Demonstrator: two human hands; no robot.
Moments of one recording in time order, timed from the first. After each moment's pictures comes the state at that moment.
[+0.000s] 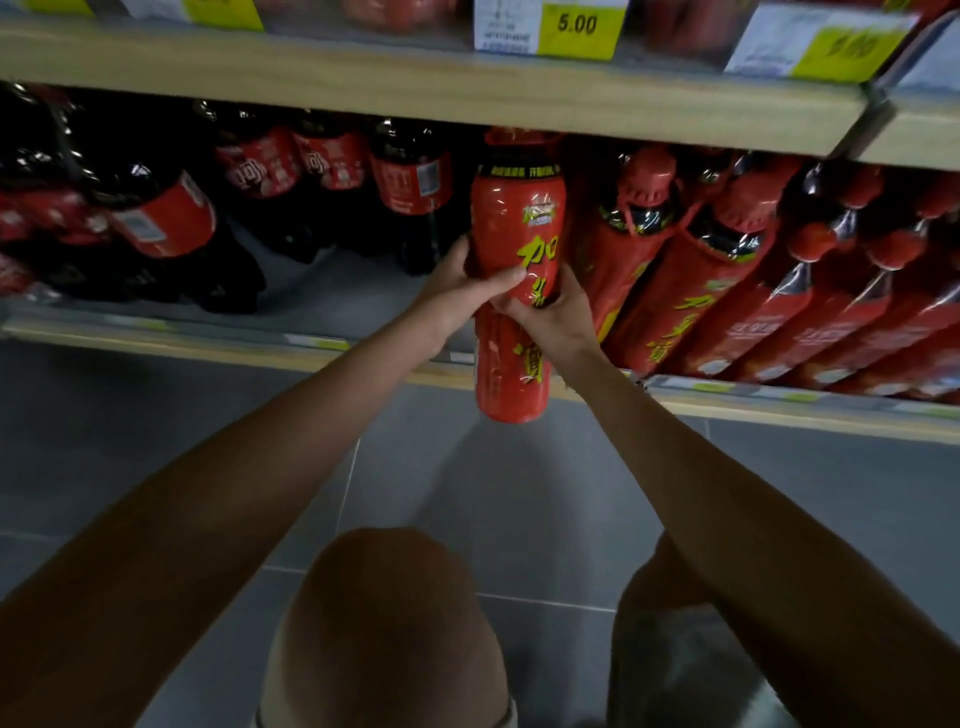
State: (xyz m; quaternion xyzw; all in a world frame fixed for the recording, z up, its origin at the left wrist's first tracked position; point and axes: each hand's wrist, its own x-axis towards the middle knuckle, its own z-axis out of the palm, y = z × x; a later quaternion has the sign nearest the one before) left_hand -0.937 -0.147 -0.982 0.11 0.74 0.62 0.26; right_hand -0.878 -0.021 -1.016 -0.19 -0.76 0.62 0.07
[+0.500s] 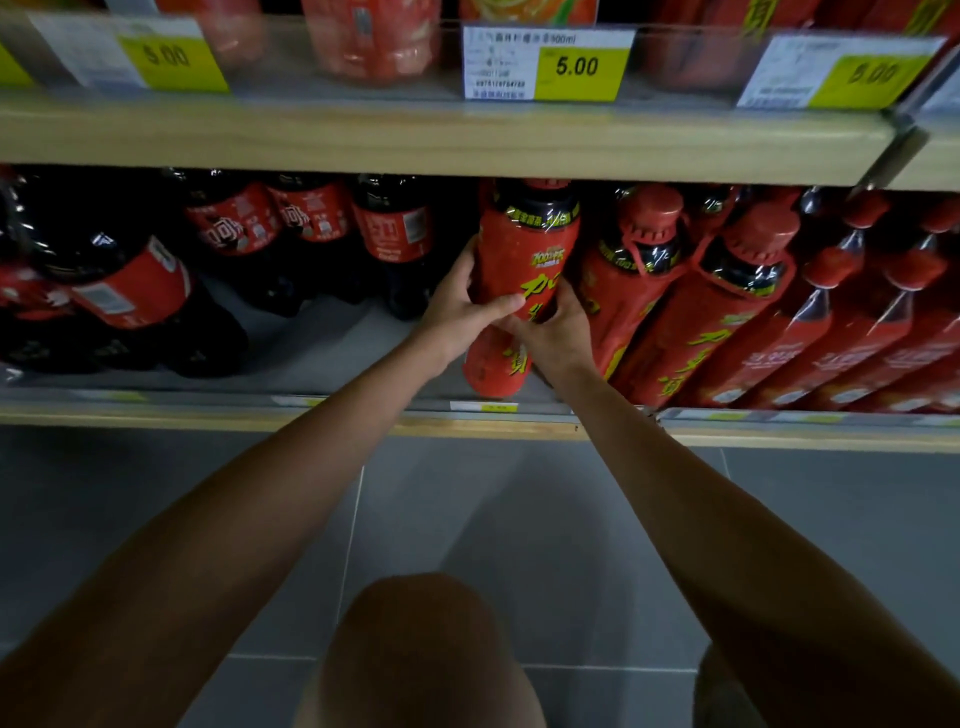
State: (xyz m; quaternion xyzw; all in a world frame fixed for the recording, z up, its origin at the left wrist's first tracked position) left_hand -0.992 -0.125 -1.007 0.21 0.70 0.64 0.22; right_hand -0.923 -0.013 -1.031 -0.23 -0.73 0.63 0.14
